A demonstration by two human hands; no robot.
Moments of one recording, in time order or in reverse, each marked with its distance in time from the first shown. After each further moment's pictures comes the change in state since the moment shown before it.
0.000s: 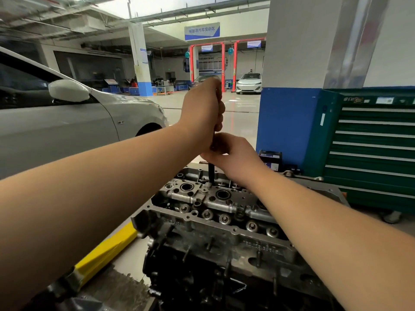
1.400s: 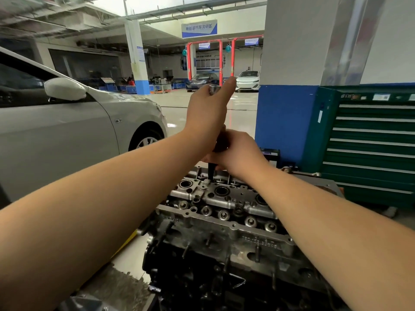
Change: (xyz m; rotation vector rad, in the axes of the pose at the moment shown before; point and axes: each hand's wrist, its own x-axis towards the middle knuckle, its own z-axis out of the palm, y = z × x) left_hand 0.006 -0.021 0.009 0.141 0.072 0.200; right_hand 0.003 -0.001 -0.004 -0.117 0.062 0.032
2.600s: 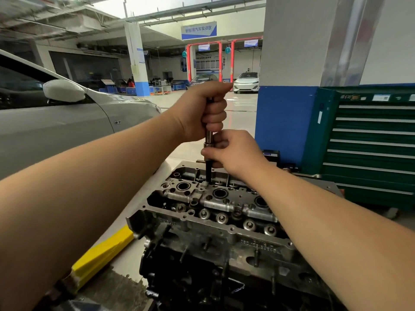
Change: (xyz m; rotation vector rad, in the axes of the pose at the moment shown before) left_hand 0.027 0.008 -0.024 -0.210 -0.475 -0.216; right_hand 0.005 0.006 0.001 0.157 0.035 0.016
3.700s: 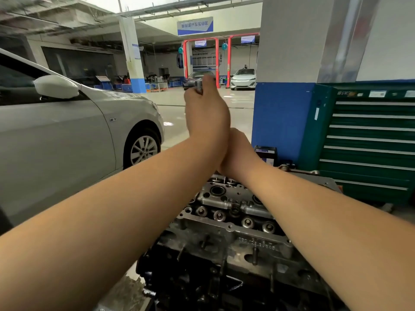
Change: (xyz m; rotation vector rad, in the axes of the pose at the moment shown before) left_hand -0.011 -0.024 0.057 0.061 0.746 0.202; right_hand -0.010 -0.020 0.000 -0.718 -0.076 -0.162
